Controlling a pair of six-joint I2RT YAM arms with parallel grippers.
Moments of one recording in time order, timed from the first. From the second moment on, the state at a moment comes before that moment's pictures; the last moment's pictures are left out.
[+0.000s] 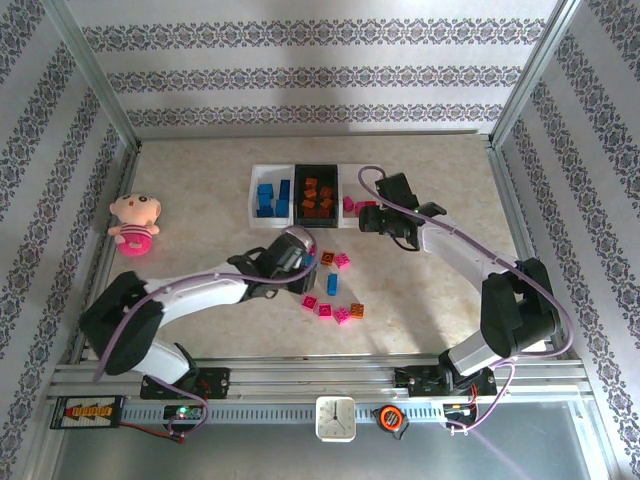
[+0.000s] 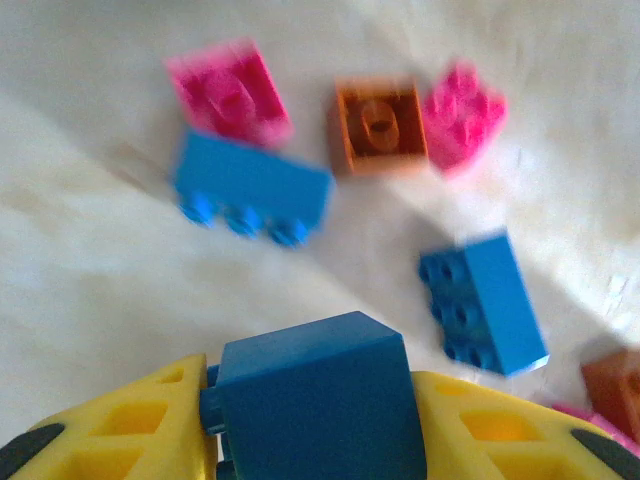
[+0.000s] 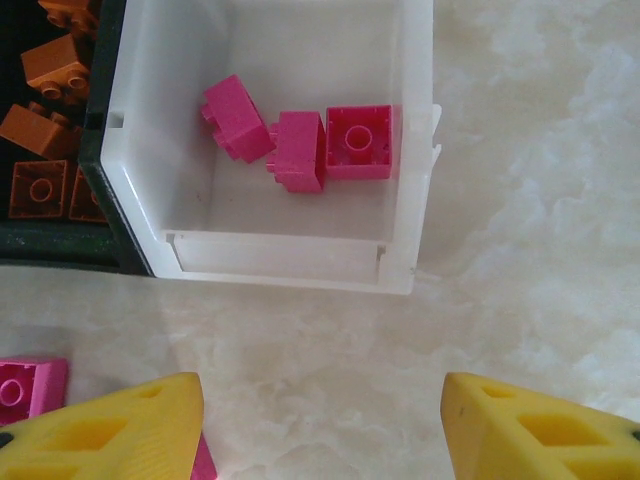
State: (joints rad) left arm -0.74 1.44 0.81 -0.26 -0.05 -0.47; right arm 0.41 1.52 1.06 -0.47 0.08 0.40
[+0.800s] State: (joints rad) left arm -0.32 1.93 1.42 -0.27 -0.07 -0.43; right arm 0.49 1.31 0.86 -0.46 0.06 0.45
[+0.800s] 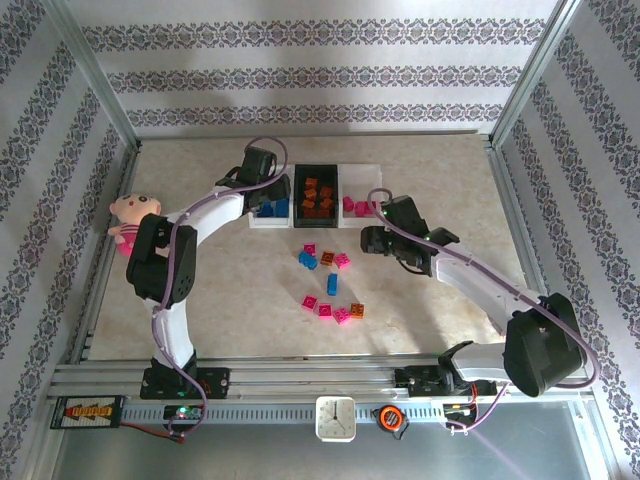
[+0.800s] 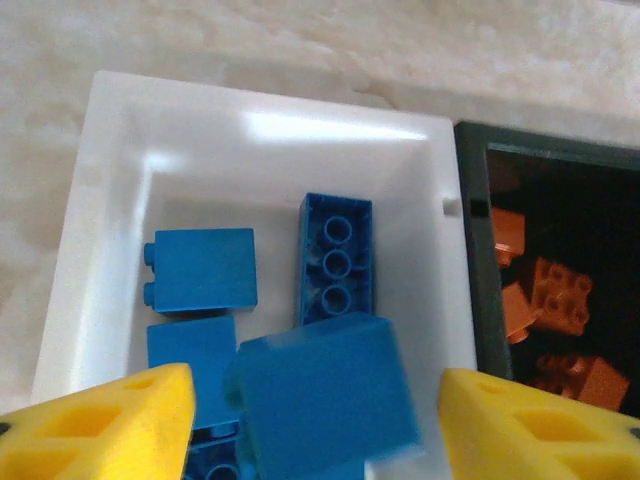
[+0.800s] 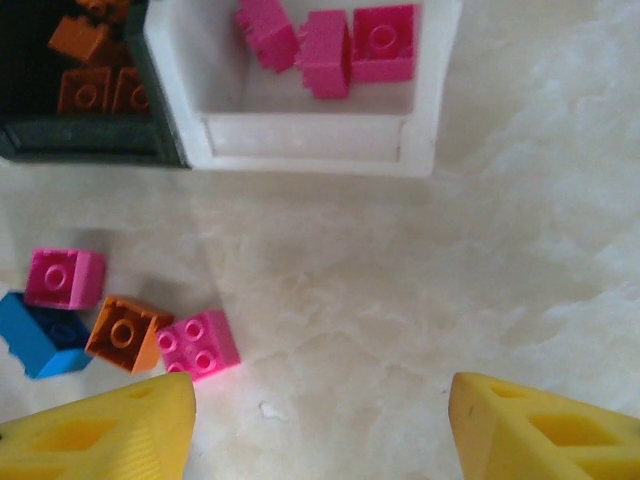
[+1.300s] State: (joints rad) left arm -0.43 1.37 1.04 -0.15 0.02 -0.50; right arm 0.74 1.50 0.84 -0.39 -0.02 0.60
